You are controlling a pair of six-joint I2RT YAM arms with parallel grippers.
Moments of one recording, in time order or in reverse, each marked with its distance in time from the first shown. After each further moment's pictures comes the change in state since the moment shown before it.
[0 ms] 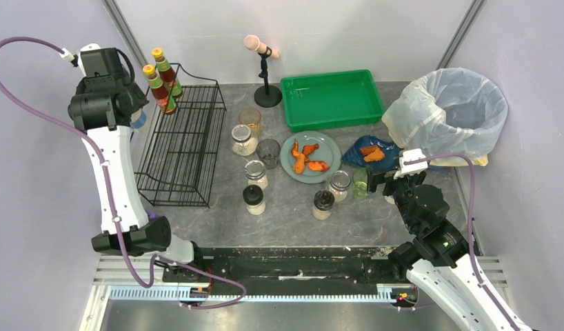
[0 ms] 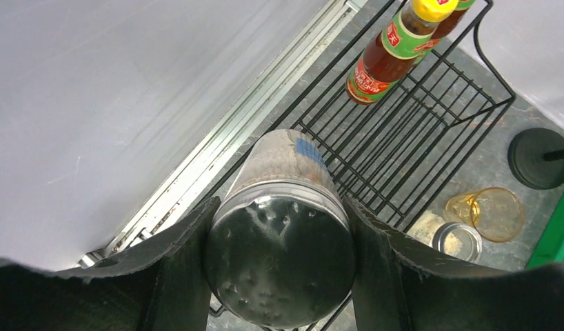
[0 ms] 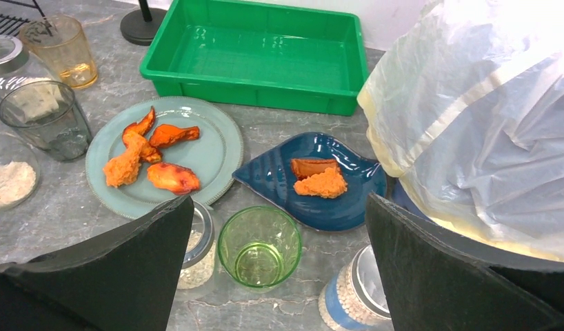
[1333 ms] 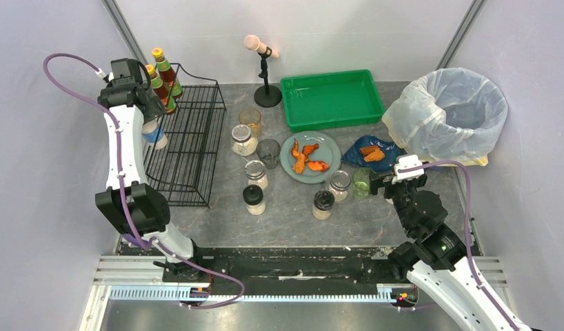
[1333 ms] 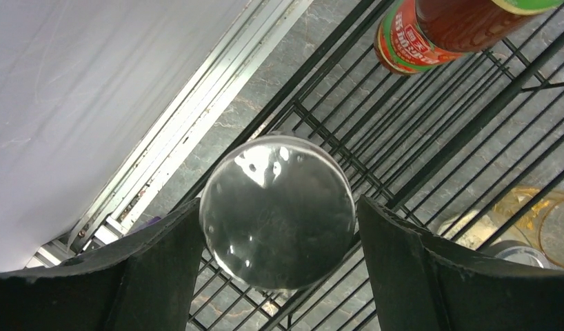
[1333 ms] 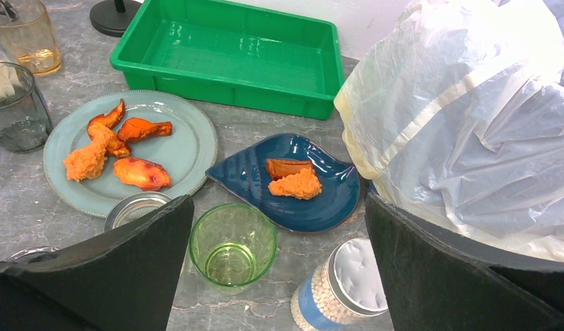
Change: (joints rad) left arm 0.065 0.188 -0.259 0.171 0.081 -0.030; right arm 0.043 -0.062 -0.071 0.051 0.083 -0.116
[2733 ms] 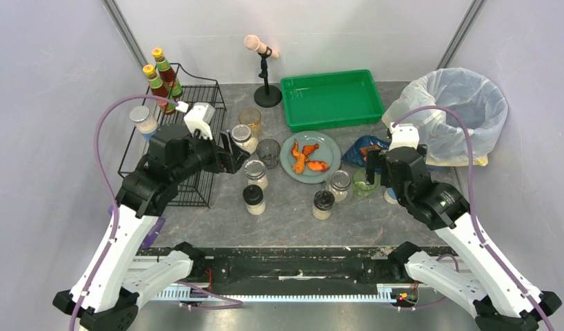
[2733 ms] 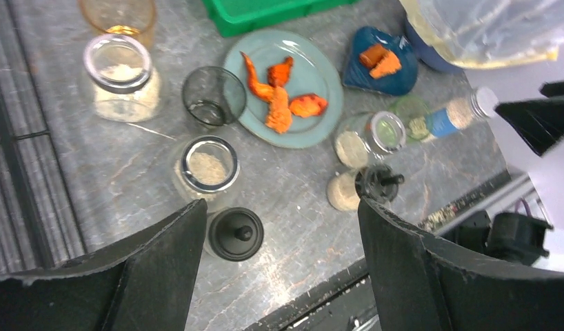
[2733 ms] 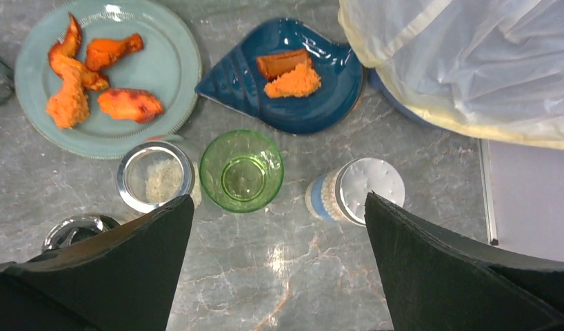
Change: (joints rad) left arm -0.686 -0.760 -0.574 0.275 0.447 0.011; right arm 0.000 0.455 0.502 -0.568 0.107 0.403
